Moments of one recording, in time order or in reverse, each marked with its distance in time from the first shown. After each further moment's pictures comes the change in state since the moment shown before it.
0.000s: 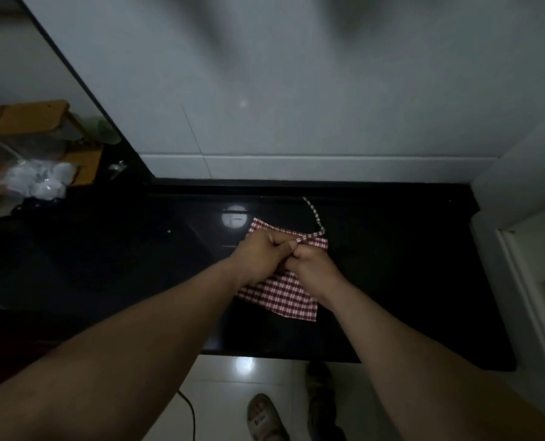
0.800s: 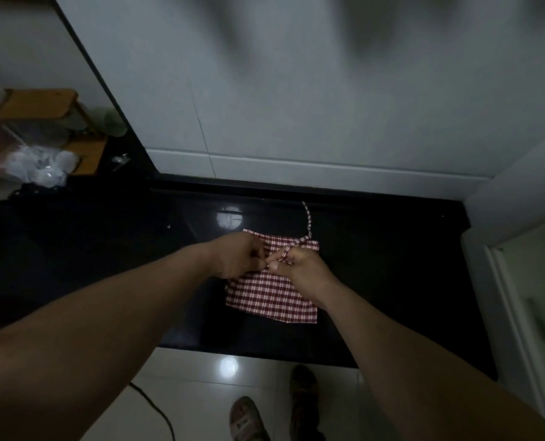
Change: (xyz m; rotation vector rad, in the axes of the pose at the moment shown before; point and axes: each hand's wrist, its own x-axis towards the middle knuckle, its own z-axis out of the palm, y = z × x) left_hand -0.013 0.002 -0.047 0.500 -0.235 -0.087; right_hand -0.001 -0.013 0.004 -0.127 -0.051 0.013
